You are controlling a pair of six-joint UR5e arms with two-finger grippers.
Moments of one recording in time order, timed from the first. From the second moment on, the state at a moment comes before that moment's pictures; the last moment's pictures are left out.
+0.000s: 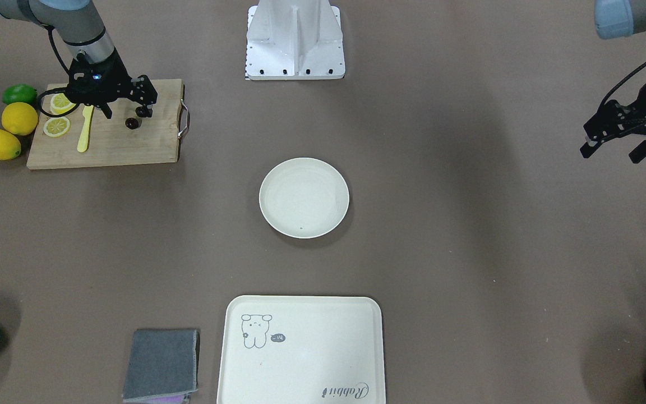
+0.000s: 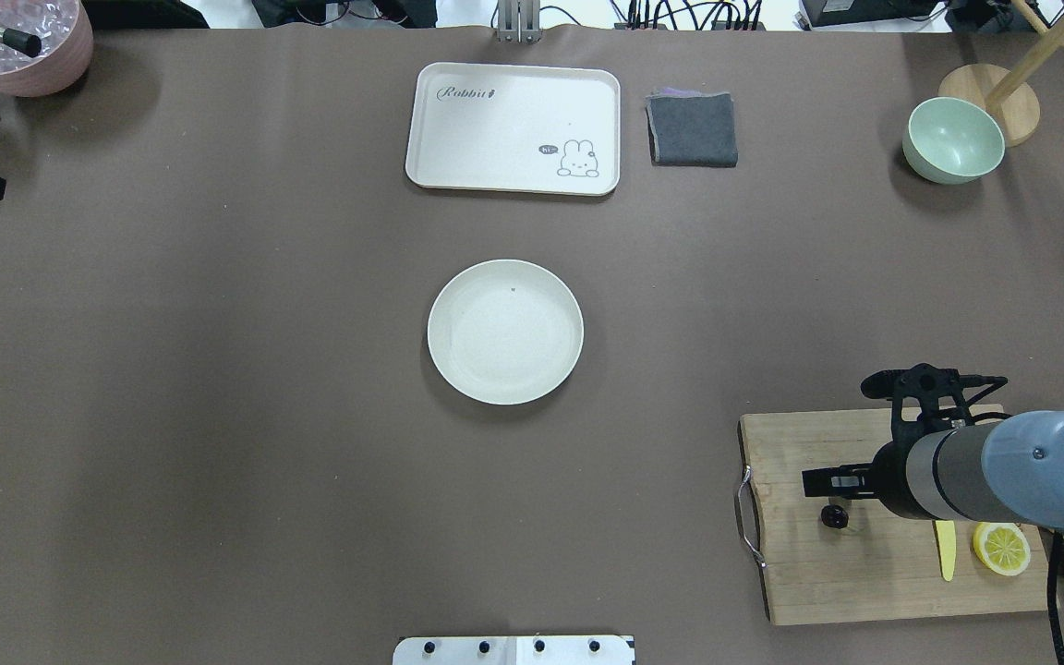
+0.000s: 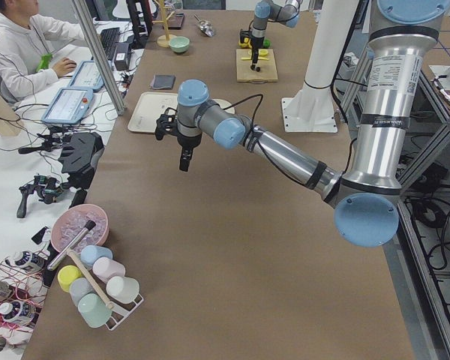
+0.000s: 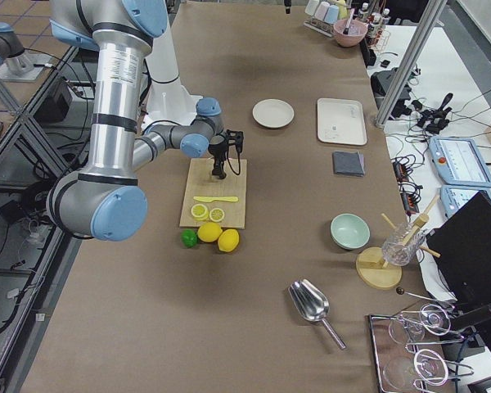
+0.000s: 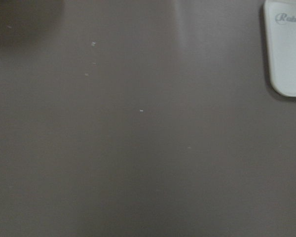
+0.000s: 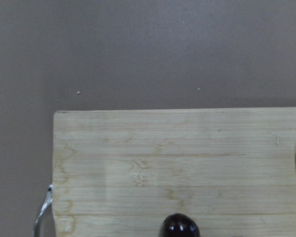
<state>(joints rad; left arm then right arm) -1.25 -1.67 -1.95 -1.68 -2.29 -0.54 0.38 -1.75 2.13 -1.19 1.73 1.28</state>
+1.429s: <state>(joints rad) -1.28 -1.63 -1.94 -1.69 -2.29 -0.46 0.37 -1.73 2.10 -1.18 1.72 1.28</state>
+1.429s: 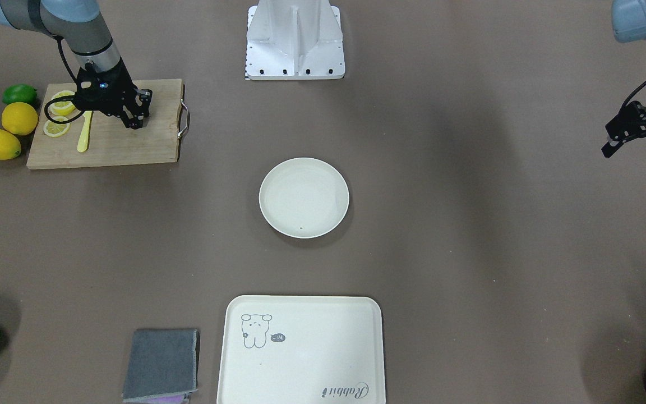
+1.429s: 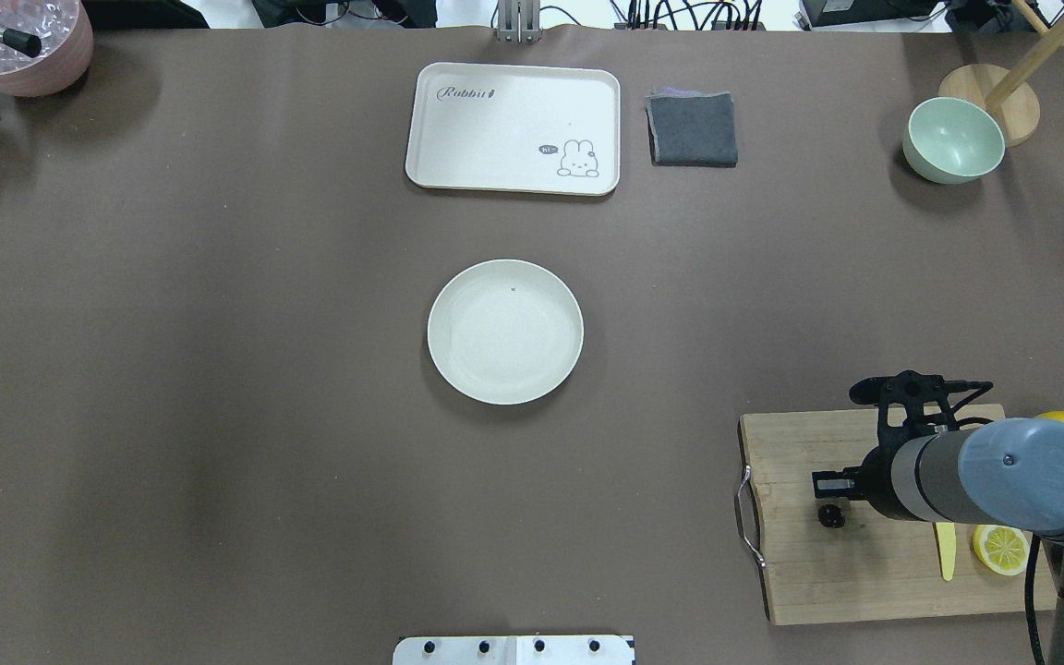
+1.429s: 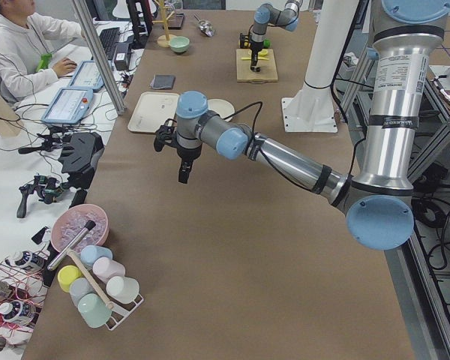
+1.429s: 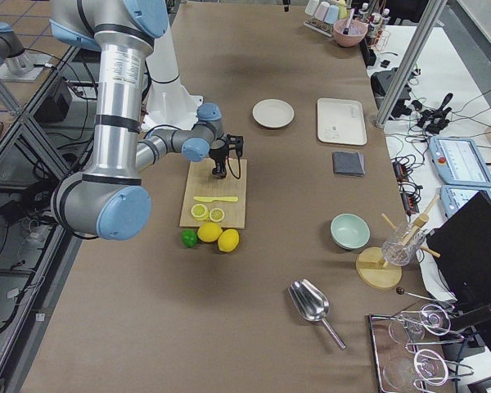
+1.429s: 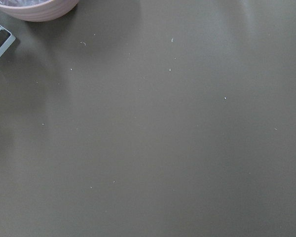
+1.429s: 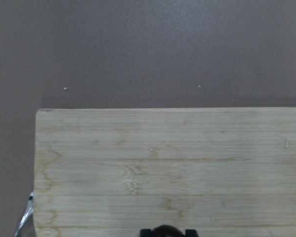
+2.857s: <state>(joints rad) -1.67 -1.63 -1.75 -1.42 -2.31 0.25 0.48 -0.92 1.85 -1.66 1.76 1.37</state>
